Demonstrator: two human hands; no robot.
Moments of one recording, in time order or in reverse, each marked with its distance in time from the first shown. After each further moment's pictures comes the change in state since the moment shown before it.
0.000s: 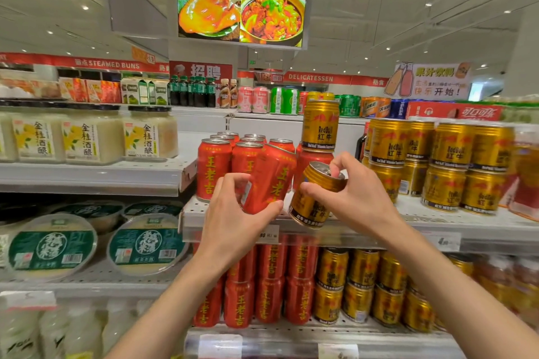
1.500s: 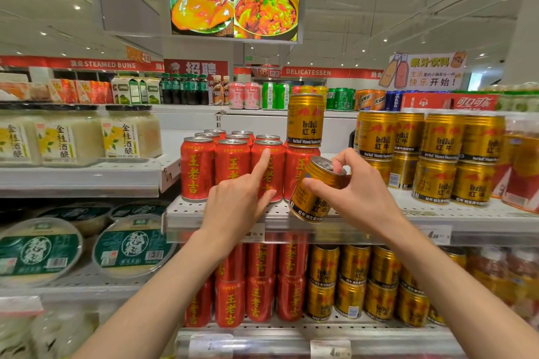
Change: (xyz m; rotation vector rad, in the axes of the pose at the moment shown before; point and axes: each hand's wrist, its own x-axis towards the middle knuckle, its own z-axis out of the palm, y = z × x) left_hand 0.033 -0.003 0.036 0.661 -0.022 0.493; right_hand -0.006 0.016 -0.020 0.085 0.010 0.064
